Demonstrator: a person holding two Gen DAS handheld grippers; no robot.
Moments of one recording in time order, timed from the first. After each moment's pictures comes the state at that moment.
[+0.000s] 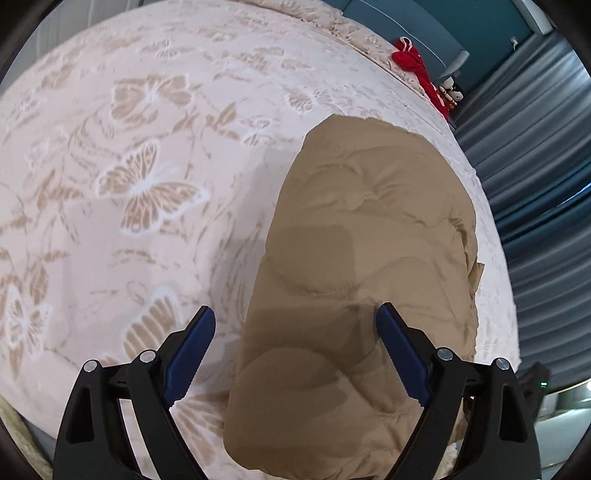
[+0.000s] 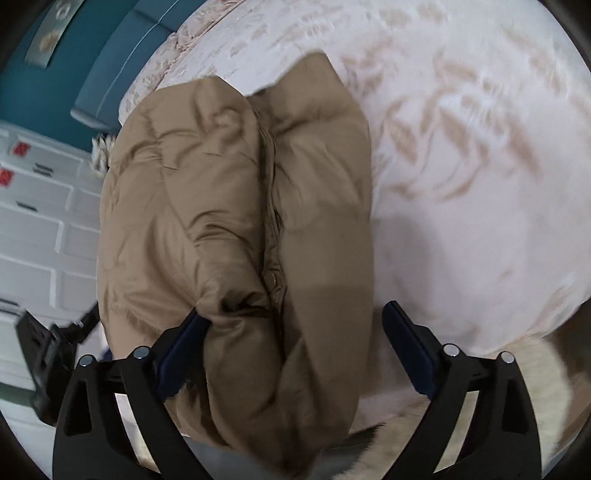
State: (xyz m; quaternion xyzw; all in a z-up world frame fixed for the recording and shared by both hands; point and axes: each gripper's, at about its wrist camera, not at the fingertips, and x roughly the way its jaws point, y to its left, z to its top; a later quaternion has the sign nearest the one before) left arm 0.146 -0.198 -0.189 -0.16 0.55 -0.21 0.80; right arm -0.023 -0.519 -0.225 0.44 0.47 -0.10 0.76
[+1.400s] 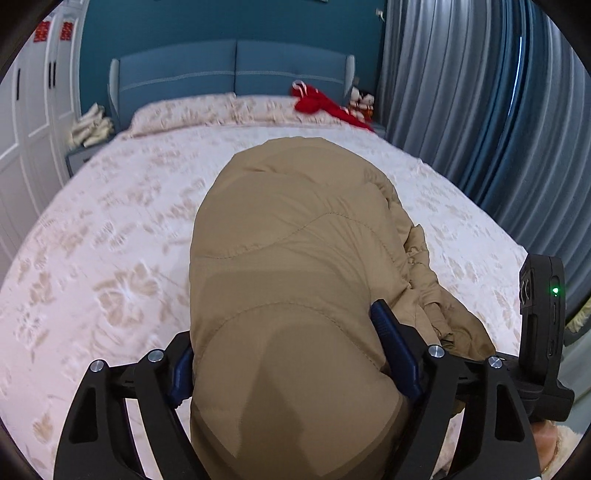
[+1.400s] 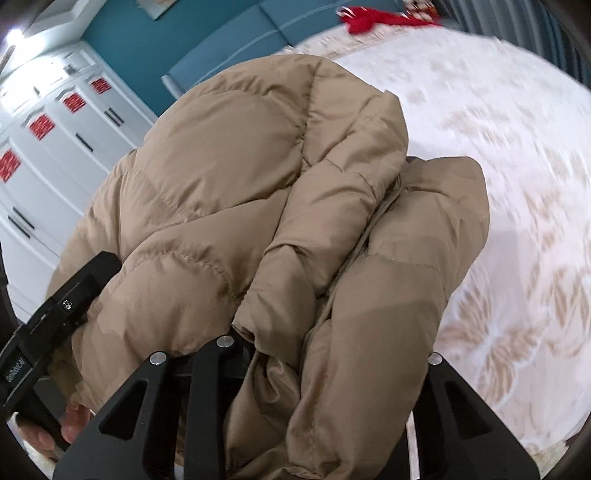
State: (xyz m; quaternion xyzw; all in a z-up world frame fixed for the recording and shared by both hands) left arm 0.137 -0.226 -0.066 0.04 0.35 -0.30 0.89; right arm 0.112 -0.408 -0.141 0.27 0.38 0.00 0.88
